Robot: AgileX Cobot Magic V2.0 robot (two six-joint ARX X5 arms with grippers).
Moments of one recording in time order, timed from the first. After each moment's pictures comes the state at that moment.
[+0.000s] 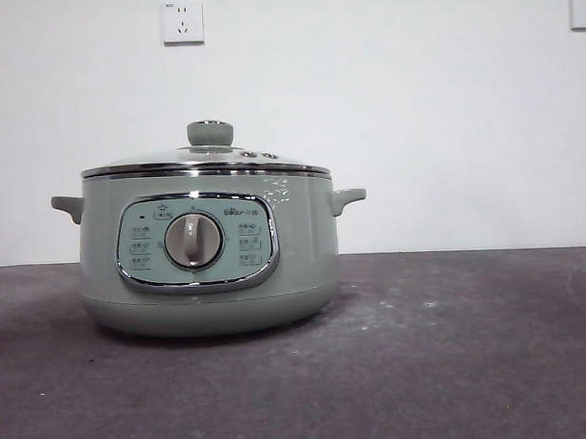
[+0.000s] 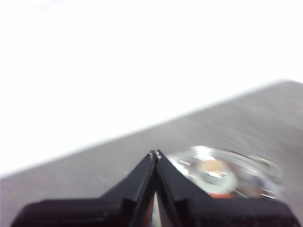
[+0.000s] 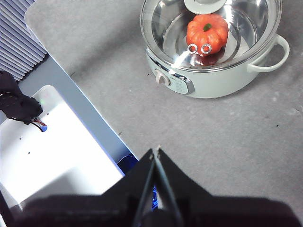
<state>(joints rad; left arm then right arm) -0.03 0.67 1.00 -0.39 0.31 0.16 0.65 1.22 1.71 -1.35 -0.28 -0.06</state>
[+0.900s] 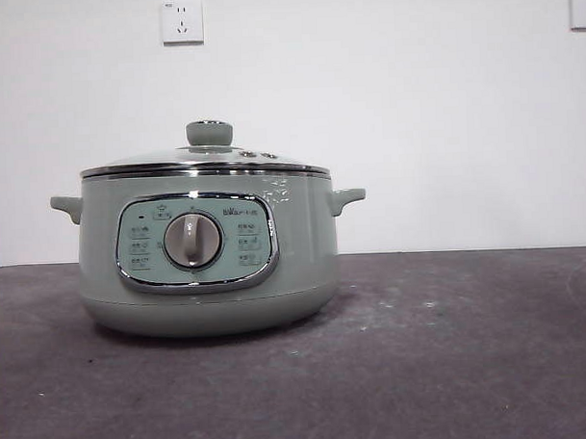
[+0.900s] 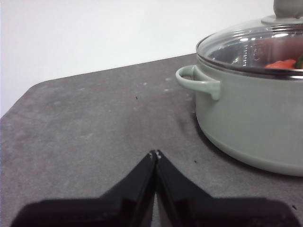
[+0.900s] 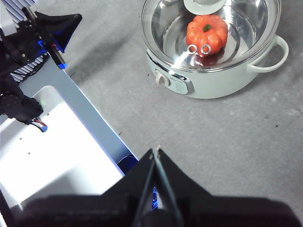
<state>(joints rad) 0.01 0.06 0.03 -0.09 0.08 0.15 0.65 1.22 1.71 -1.35 -0.28 -0.06</state>
